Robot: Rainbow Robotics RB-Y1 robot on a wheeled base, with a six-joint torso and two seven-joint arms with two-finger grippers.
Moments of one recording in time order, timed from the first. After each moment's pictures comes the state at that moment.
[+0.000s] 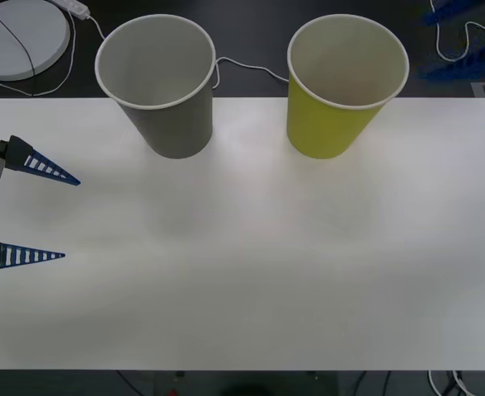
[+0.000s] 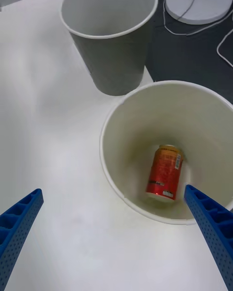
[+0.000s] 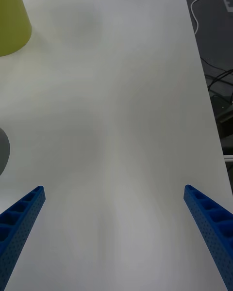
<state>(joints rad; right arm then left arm) -0.97 -1.12 0.17 -1.24 1.34 -1.57 -0.49 -0.16 1.04 0.21 -1.81 -1.40 -1.55 0.14</state>
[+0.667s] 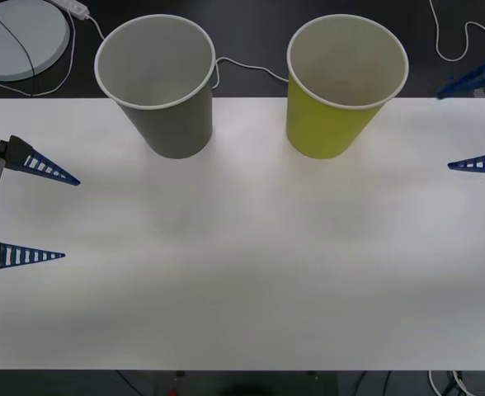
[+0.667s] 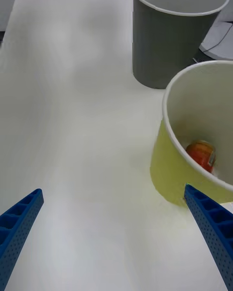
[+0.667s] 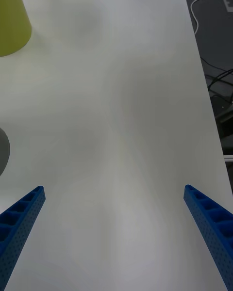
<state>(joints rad) -0.52 -1.13 -0.07 -1.39 1.24 -1.57 -0.06 -0.16 1.04 0.21 -1.81 -1.40 -1.55 0.14</state>
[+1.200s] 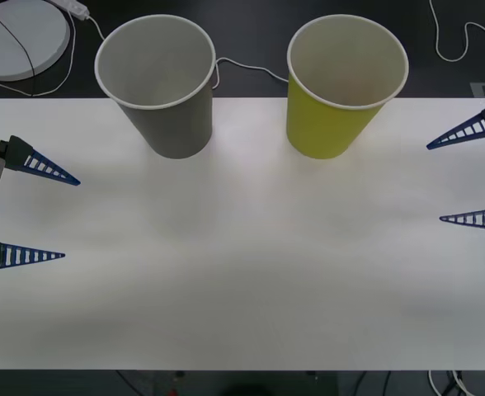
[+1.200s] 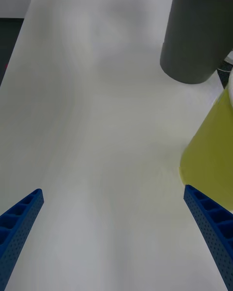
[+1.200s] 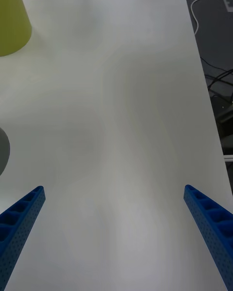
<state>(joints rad) -0.26 -1.01 -0.22 -1.60 1.33 -1.57 0.01 -0.16 1.04 0.21 -1.81 -1.40 -1.55 0.14</state>
